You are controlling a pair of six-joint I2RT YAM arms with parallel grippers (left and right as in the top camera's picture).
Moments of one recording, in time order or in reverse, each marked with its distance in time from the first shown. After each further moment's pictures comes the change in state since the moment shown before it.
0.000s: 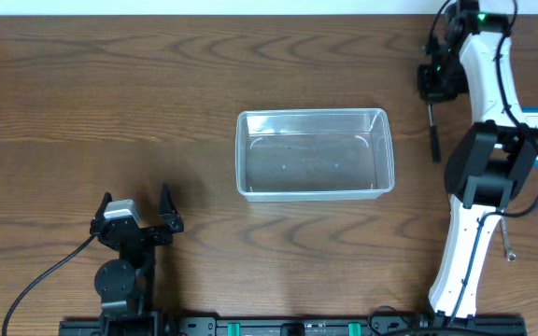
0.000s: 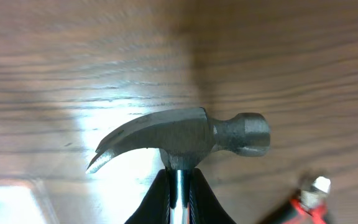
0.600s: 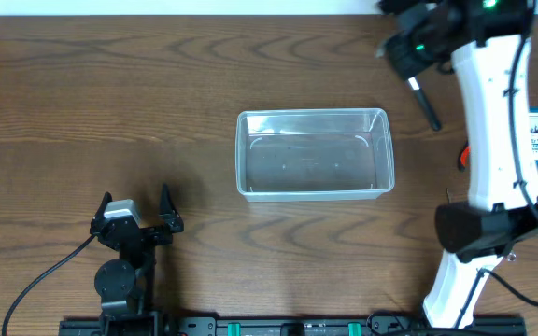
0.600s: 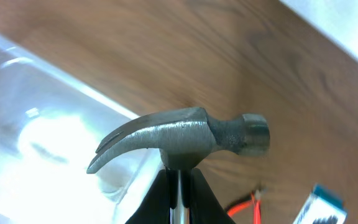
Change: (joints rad) left arm 0.000 0.000 0.000 0.000 0.000 0.000; right arm 0.304 -0.431 0.080 -0.143 -0.048 -0.313
